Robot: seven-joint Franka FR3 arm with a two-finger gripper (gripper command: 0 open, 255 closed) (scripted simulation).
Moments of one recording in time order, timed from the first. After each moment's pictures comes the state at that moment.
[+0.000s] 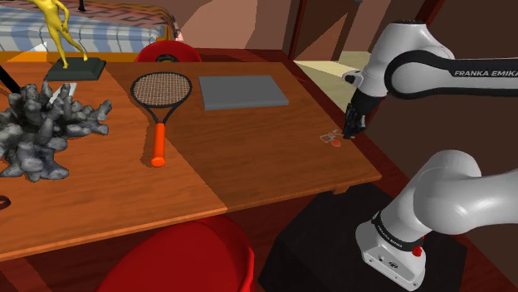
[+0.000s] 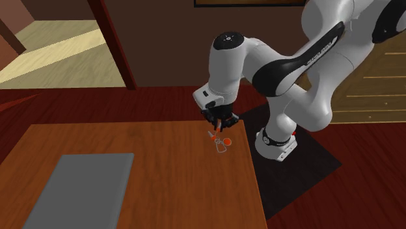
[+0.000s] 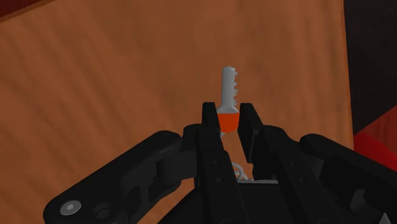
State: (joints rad) arm 0.05 -0.88 -0.31 -2.80 -0.24 1.93 -0.79
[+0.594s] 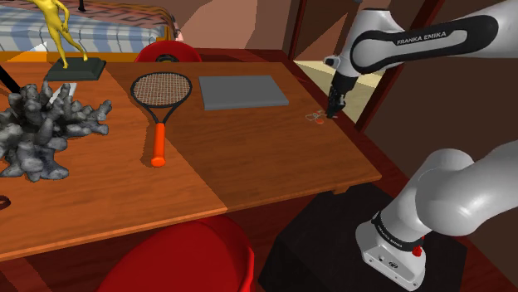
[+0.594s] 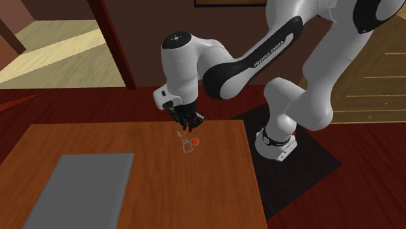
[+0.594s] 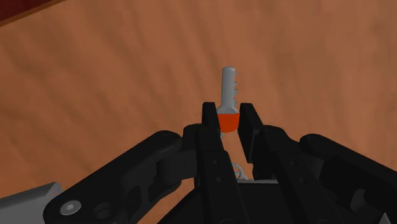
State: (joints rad) arm 0.13 -0.46 -0.44 -2.50 -0.20 2.07 -0.90
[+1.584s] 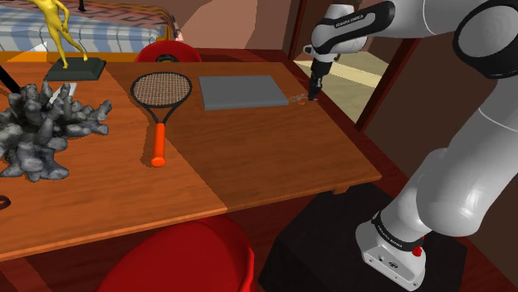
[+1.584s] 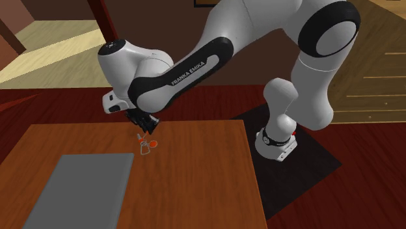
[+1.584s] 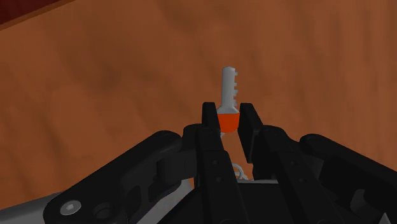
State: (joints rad) arm 0.17 0.08 -0.57 -2.03 0.06 2.10 -1.16
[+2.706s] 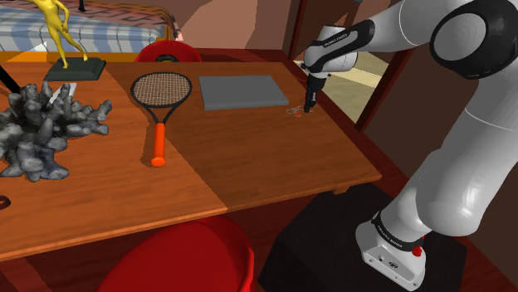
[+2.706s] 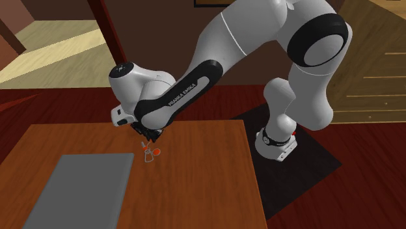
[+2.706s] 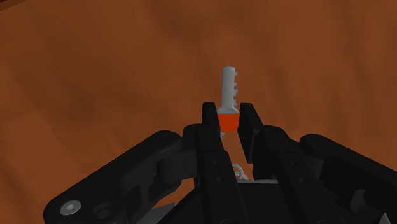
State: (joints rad) arm 0.15 0.18 -0.56 -2.10 0.13 2.25 -1.21
